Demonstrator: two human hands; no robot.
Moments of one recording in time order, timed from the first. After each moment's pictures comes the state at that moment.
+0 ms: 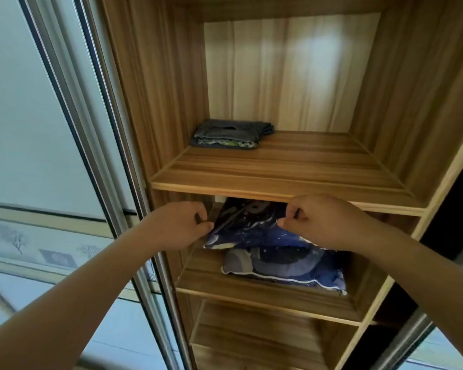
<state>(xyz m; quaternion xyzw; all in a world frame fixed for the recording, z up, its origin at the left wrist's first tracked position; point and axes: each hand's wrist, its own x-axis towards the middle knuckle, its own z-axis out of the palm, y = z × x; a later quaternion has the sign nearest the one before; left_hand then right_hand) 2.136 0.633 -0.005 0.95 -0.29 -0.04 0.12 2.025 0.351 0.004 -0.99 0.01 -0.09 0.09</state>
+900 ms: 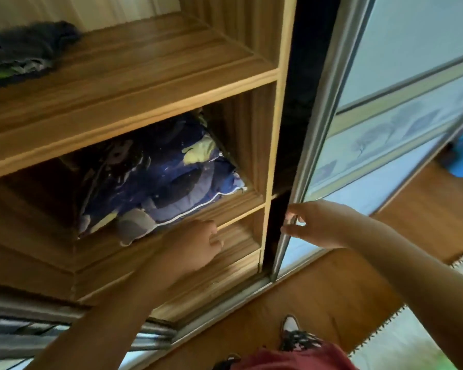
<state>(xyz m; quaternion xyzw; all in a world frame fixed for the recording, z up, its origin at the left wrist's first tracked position) 2.084 0.463 -0.204 0.82 -0.54 -0.20 0.00 1.852 0.297 -0.175 -0.91 0.35 0.13 0.18</state>
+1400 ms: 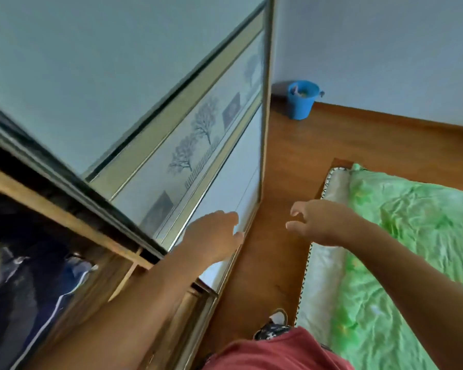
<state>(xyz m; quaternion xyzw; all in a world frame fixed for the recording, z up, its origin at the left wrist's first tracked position) 1.840 0.225 -0.222 0.57 -0.80 -0.18 -0.09 1.592 0.232 -0.213 -0.71 0.66 0.10 0.23</state>
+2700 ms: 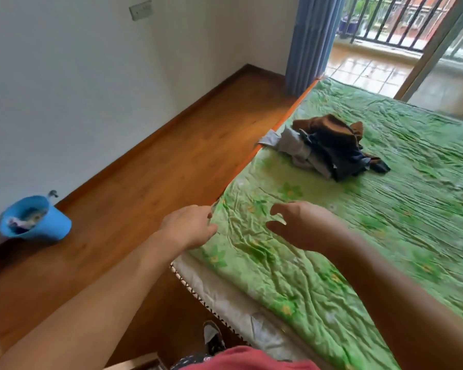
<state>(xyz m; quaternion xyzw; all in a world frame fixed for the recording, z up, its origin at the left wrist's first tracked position) 1.246 -0.107 -0.226 0.01 -0.98 -0.05 -0.22 1.234 0.150 -0.197 -0.19 0.96 -0.06 0.17</state>
